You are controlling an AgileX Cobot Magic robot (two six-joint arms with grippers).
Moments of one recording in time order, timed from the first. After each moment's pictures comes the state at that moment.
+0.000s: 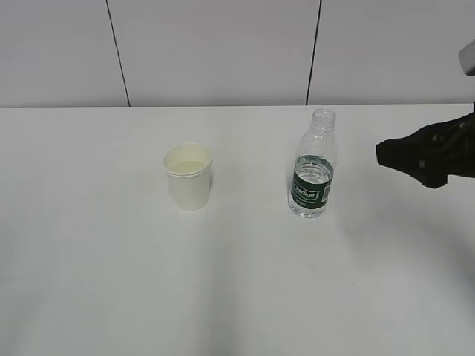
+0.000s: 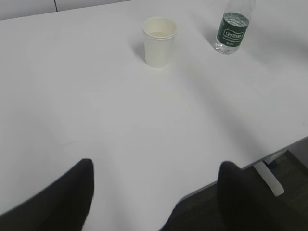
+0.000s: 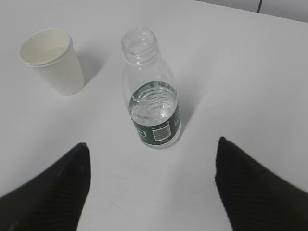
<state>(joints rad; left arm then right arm) -0.32 -0.02 -0.52 -0.10 1.11 0.06 0.01 1.25 -0.68 -1.84 -0.40 1.69</state>
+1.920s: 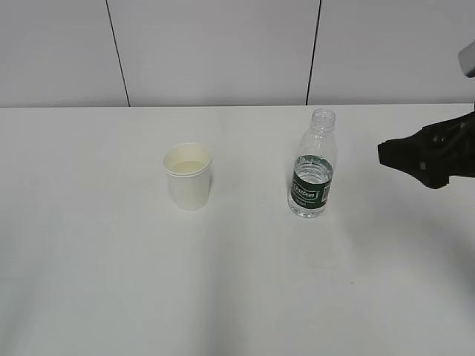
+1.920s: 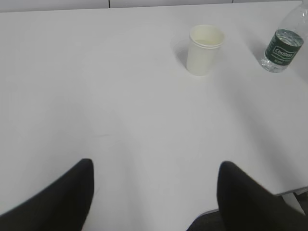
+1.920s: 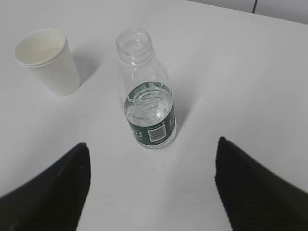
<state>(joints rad) -0.10 -0.02 -0.52 -0.12 1.11 0.06 0.01 1.25 -0.68 -1.84 -0.38 1.67</state>
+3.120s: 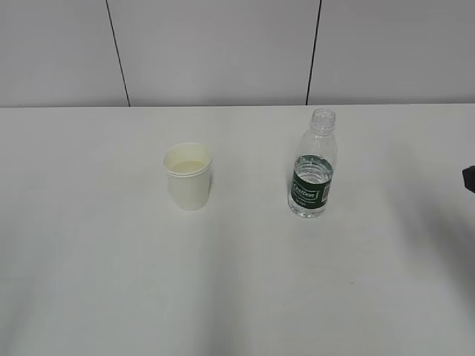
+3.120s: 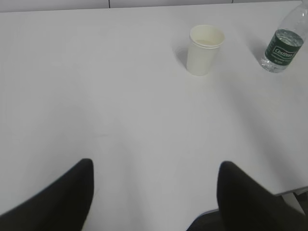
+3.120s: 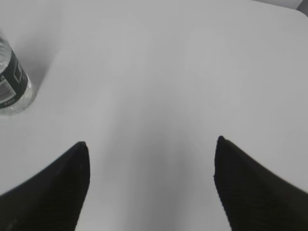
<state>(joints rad) -0.10 -0.02 -0.52 -0.12 1.11 0.06 0.01 1.14 -0.57 -0.53 0.19 0.34</state>
